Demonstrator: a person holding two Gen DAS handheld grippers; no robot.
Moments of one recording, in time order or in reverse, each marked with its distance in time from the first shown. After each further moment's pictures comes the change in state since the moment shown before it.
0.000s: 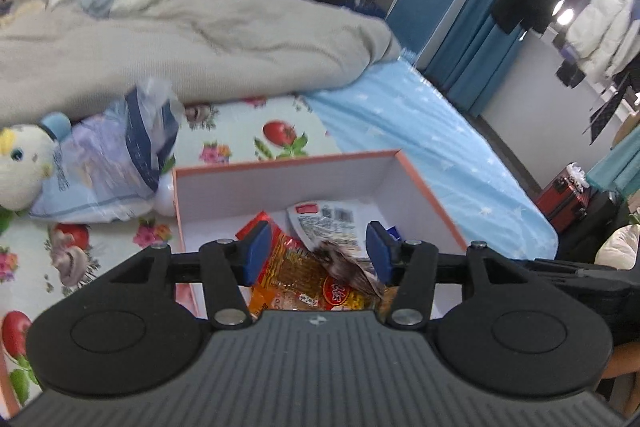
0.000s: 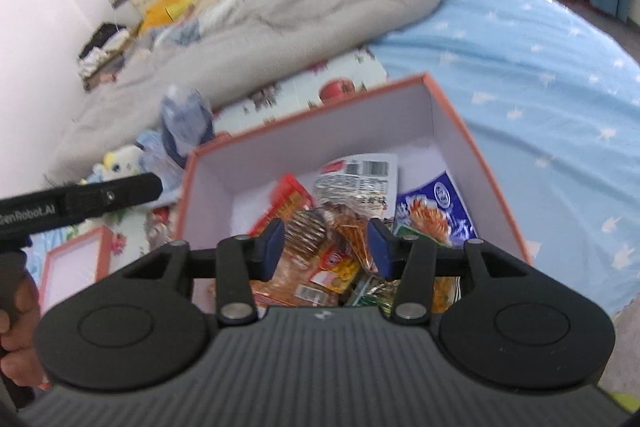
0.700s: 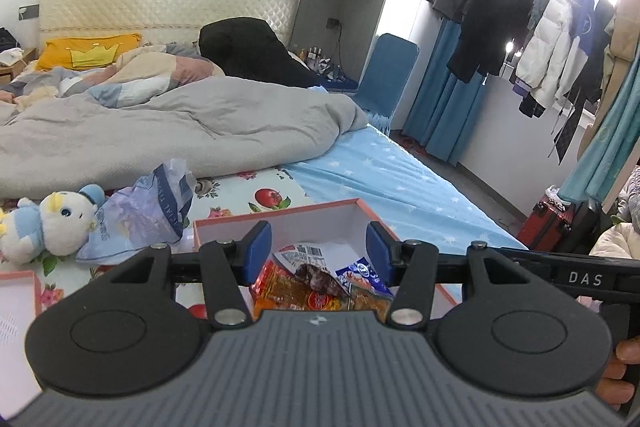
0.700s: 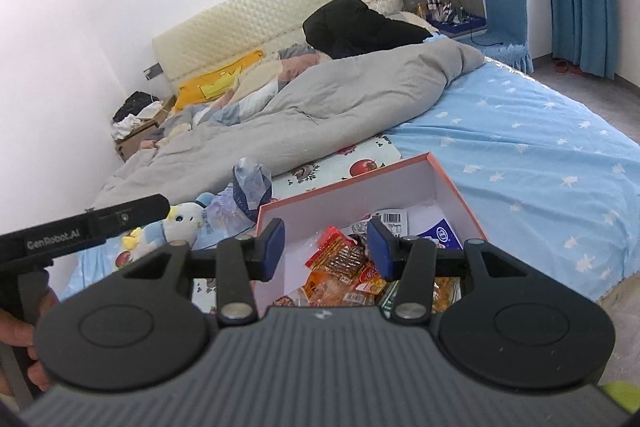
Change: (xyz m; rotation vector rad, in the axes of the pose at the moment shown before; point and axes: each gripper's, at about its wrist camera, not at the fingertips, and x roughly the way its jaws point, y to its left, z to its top) left arm -0.170 -0.039 -0.057 0.106 -0.232 -0.012; right arm -0.134 0.041 -0.052 -0.012 -0.255 0.025
